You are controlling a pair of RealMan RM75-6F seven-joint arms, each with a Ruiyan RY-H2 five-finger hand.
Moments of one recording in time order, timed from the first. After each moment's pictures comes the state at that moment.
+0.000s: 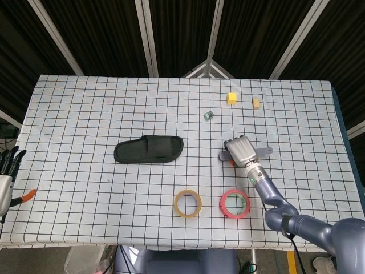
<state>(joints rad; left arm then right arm) -0.11 -1.19 -0.08 -1.47 1.48 1.50 0.02 0.80 -1.61 0.14 -1.11 -1.14 0.81 -0.36</state>
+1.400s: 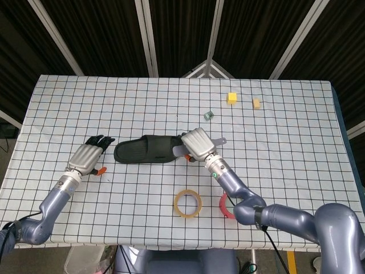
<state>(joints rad) -0.61 -1.38 -0.19 -1.43 1.17 0.79 0.26 1.01 -1.66 0.30 -1.28 -1.05 0.78 -0.42</state>
